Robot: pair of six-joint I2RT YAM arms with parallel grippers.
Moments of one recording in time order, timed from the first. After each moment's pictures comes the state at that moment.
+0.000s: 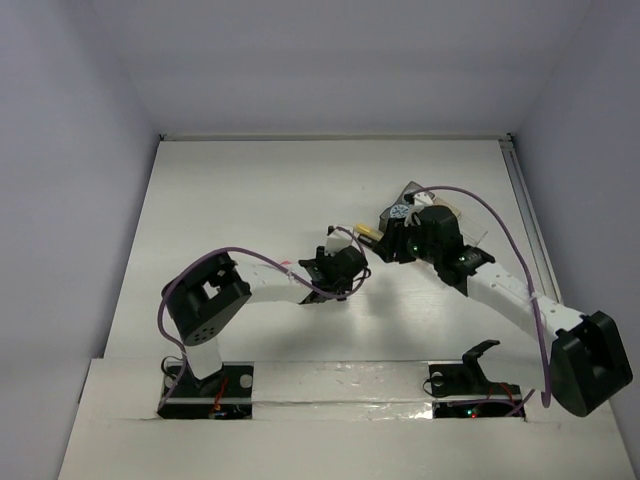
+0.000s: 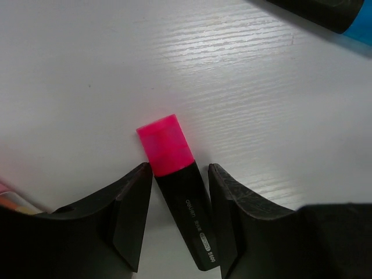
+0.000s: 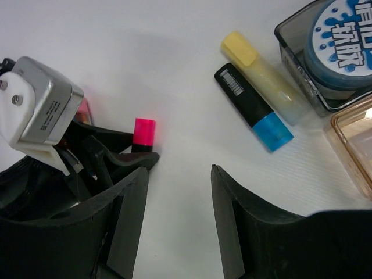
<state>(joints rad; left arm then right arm) -1.03 1.75 0.92 -0.10 -0.52 -0.69 0.49 1.17 0.70 -0.09 -0.15 0.40</state>
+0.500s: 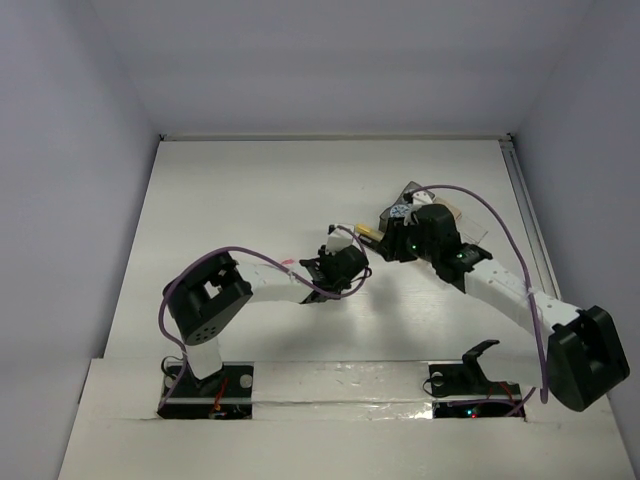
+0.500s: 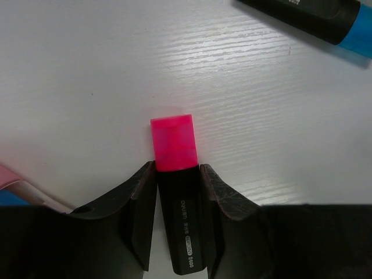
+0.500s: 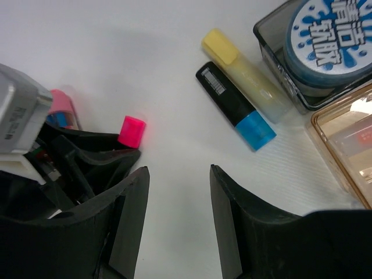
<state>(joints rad) -1.03 1.76 0.93 -0.08 -0.54 -0.69 0.50 1.21 0.72 -0.11 -0.11 0.38</state>
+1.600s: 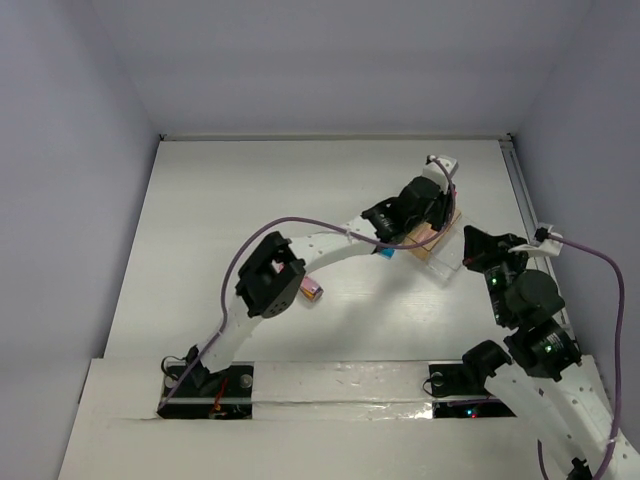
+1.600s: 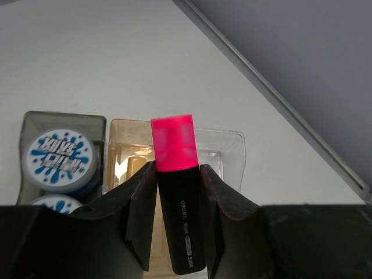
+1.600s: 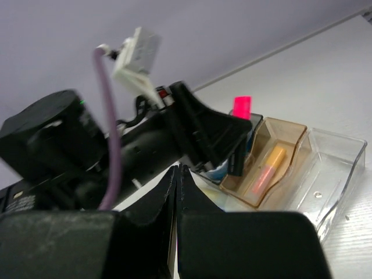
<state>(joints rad) -1.03 2.21 1.89 0.08 -0.19 -0.36 0.50 0.33 0.61 -0.22 0.50 0.53</state>
